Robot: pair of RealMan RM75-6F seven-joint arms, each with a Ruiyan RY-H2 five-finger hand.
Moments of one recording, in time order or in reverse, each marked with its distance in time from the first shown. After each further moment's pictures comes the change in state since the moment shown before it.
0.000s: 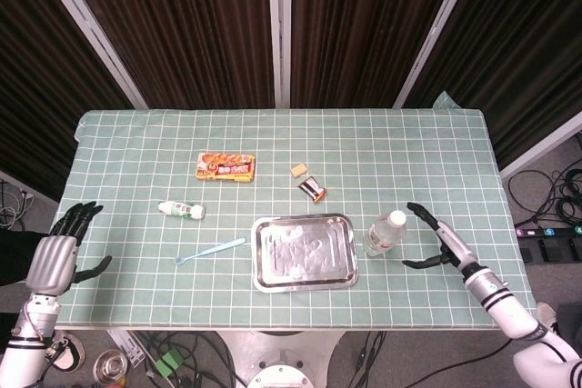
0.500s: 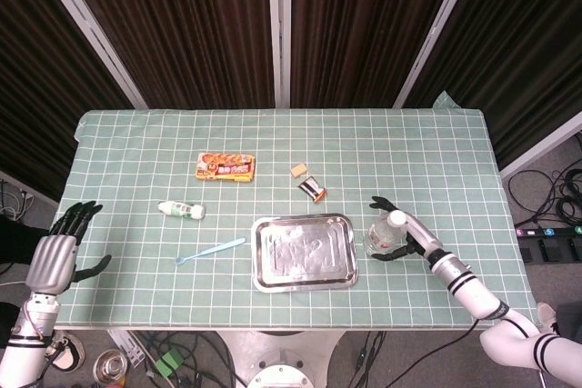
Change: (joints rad) left arm -0.002 -0.011 -0.001 0.026 -0.002 -0.001 -0.019; right arm 0.106 -0.086 0.023 0.003 0.050 -0.060 -0.092
